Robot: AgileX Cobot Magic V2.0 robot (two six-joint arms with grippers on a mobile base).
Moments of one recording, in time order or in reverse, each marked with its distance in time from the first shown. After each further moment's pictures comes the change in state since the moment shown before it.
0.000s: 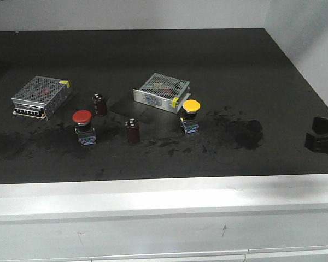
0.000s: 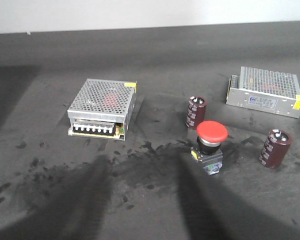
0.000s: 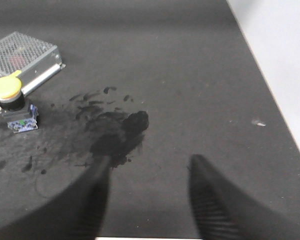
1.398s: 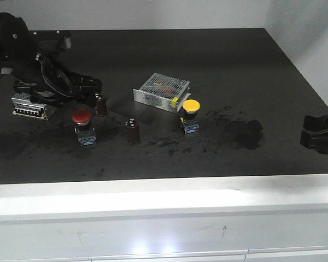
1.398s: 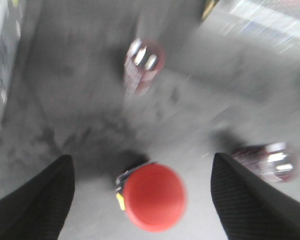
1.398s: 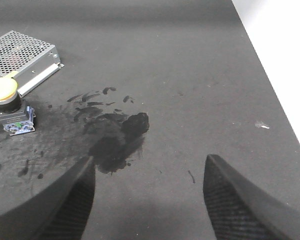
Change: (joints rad) left arm -0.141 1.046 -1.041 -0.046 0.731 -0.129; right arm 0.001 0.032 -0.002 0.000 -0.035 0.000
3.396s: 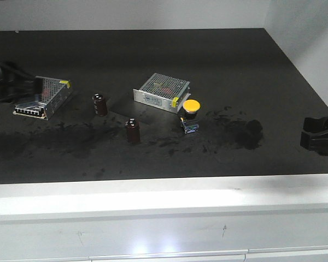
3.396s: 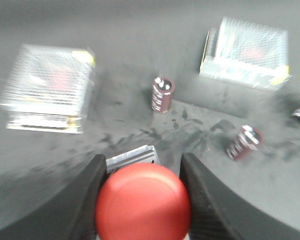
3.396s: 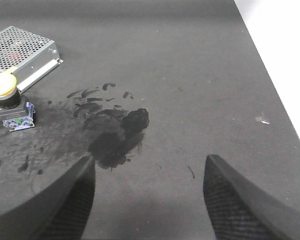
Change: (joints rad) left arm -0.004 -0.661 0.505 0.156 -0.288 -0.025; right arm 0.000 0.000 0.000 0.000 0.013 0.001
